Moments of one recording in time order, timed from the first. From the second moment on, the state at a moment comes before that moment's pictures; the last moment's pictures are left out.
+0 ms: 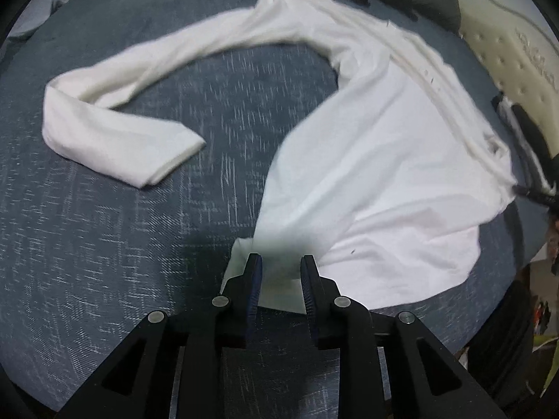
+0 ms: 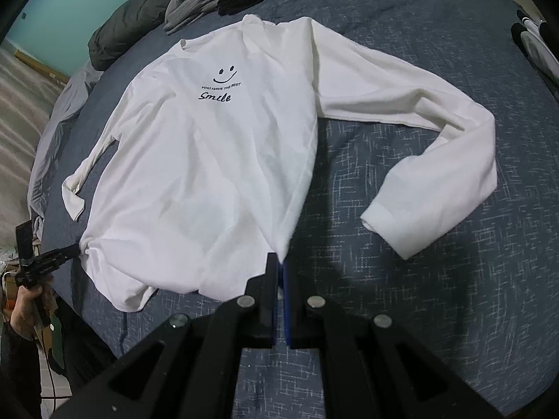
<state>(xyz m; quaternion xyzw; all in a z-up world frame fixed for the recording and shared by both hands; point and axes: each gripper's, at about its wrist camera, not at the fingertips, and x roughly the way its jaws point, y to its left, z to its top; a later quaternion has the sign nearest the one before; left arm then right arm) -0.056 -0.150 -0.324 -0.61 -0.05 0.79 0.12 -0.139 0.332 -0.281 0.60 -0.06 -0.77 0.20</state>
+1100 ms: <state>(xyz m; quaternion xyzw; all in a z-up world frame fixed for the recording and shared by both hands) -0.046 -0.135 -0.339 -0.60 0.02 0.80 0.07 -0.137 0.331 -0.288 0.61 -0.06 -0.77 0.21</state>
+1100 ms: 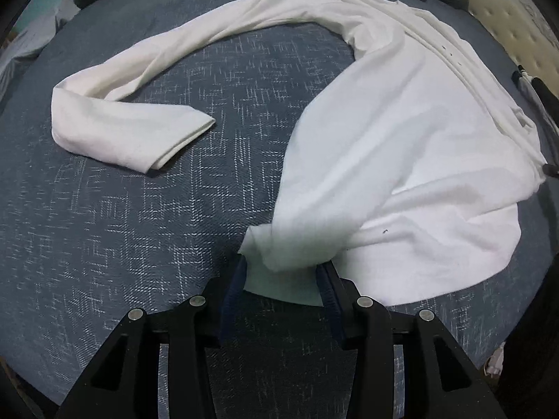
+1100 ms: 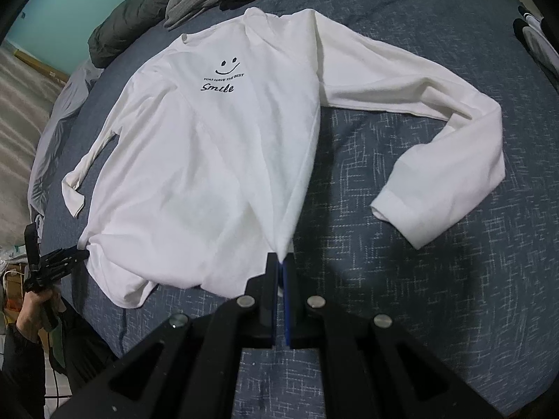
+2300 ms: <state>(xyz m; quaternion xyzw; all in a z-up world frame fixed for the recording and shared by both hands) -0.037 -0.169 -0.277 -0.54 -0.02 0.83 0.11 -0.170 0.328 -0.221 0.53 -0.10 -0.80 0.26</state>
